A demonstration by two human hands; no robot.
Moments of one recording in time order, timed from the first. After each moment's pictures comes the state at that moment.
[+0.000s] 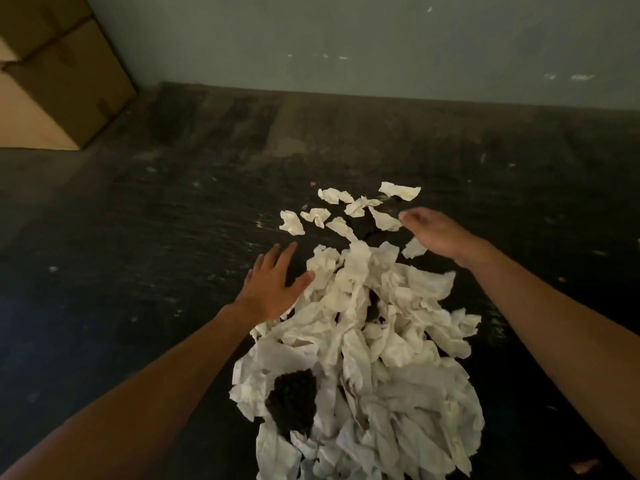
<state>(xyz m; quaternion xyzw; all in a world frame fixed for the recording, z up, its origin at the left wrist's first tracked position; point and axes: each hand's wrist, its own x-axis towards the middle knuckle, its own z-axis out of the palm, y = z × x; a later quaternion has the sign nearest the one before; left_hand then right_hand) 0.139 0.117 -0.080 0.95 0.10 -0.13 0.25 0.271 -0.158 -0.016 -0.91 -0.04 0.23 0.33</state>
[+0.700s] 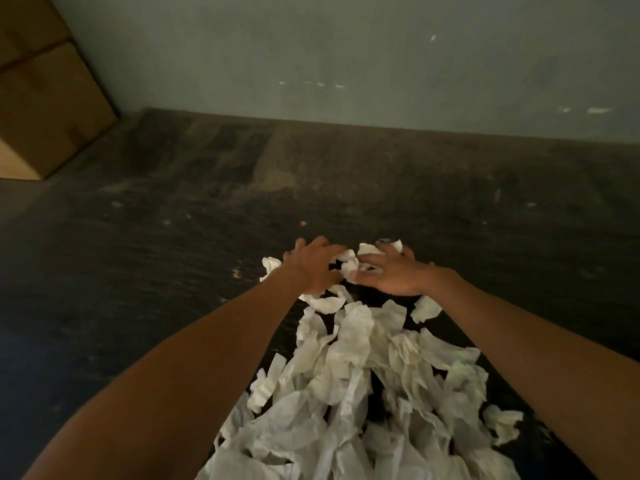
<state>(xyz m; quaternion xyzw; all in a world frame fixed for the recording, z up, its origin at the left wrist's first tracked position) 0.329 0.089 -0.105 0.98 -0.01 -0.16 0.10 0.367 -0.105 -0.090 -0.93 -0.18 0.32 0.09</state>
